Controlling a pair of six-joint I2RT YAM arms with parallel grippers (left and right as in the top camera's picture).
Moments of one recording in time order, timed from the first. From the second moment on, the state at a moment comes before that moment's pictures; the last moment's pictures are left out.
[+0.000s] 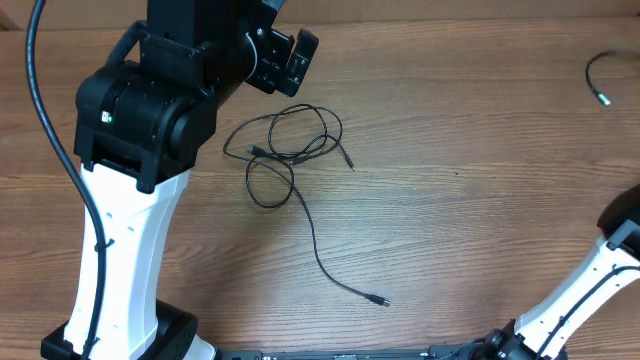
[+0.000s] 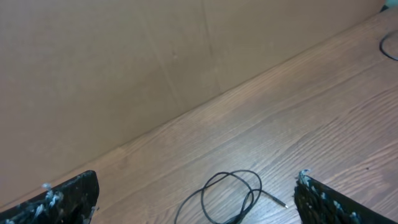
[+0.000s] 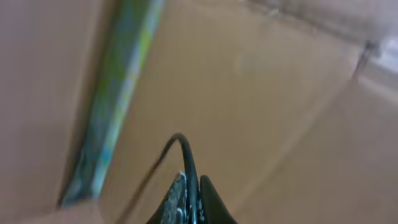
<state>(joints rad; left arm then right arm) -0.42 1.72 2.43 -1.24 -0.09 0.16 -0.69 2.47 2.53 -0.13 0.03 -0.42</state>
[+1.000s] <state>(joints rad) -0.42 1.72 2.43 -1.34 -0.10 0.16 -0.68 2.71 2.53 -0.57 -0.32 -0.11</state>
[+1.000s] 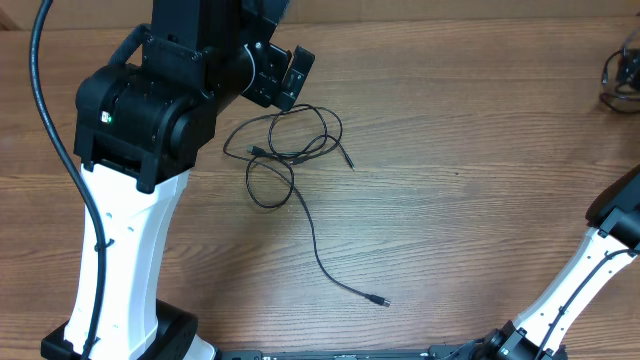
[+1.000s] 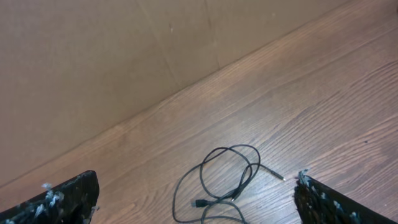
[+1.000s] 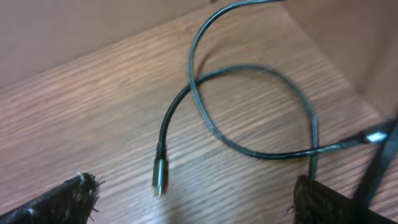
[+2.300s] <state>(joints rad) -0.42 1.72 2.43 -1.43 -0.10 0.16 -0.05 2.20 2.53 -1.55 -0.46 -0.30</state>
